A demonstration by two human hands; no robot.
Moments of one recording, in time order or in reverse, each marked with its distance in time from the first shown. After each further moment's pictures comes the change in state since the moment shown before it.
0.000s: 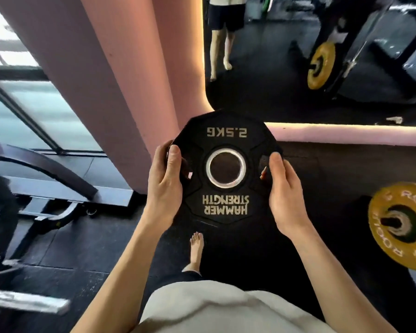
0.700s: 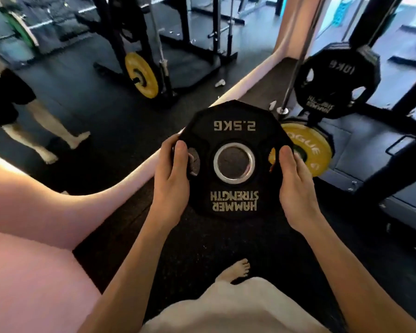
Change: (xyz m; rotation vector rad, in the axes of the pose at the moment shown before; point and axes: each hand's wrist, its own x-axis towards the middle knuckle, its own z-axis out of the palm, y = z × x) left_hand 0.271 -0.023 0.264 -0.104 -1.004 -0.018; right_hand 0.183 -0.036 -0.069 0.047 0.955 -0.013
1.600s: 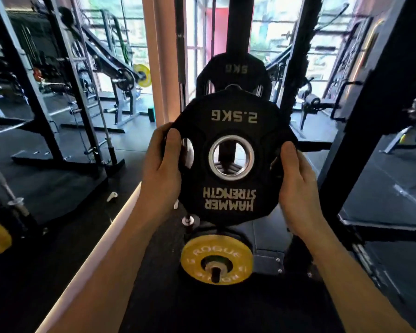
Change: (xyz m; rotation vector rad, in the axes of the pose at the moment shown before) left_hand 0.360 0.105 0.307 -0.324 -0.442 0.393; right_hand 0.300 -0.182 -0.133 -0.051 0.607 -0.414
